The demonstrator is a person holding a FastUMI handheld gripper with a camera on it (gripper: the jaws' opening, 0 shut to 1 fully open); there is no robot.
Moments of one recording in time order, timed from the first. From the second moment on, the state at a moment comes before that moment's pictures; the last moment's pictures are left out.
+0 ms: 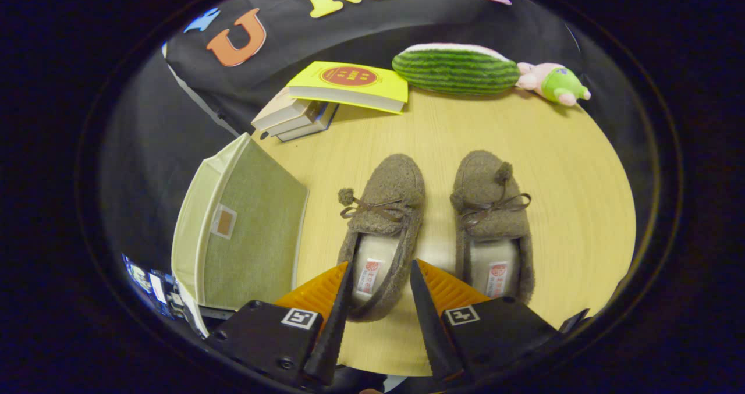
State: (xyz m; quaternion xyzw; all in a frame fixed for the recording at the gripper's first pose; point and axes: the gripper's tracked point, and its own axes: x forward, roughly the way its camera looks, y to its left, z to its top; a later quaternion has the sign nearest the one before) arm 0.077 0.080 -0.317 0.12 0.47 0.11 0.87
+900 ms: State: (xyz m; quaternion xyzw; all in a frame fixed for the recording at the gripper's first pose) arm 0.070 0.081 -0.351 0.22 0.58 0.07 0.78
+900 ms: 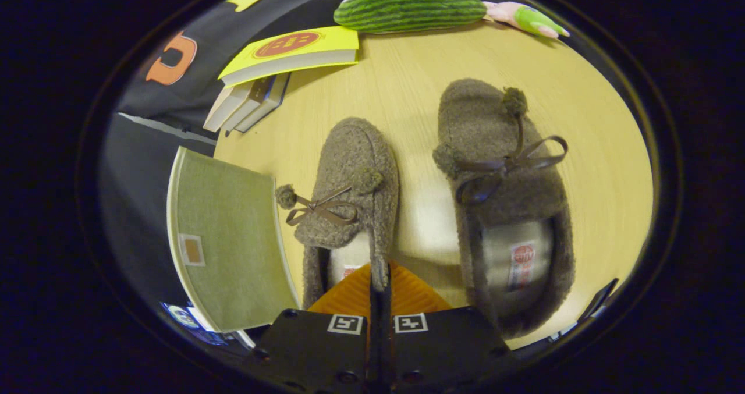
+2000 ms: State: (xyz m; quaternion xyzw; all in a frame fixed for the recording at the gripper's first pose) arm 0.017 0.319 -0.152 0.24 0.48 0.17 0.83
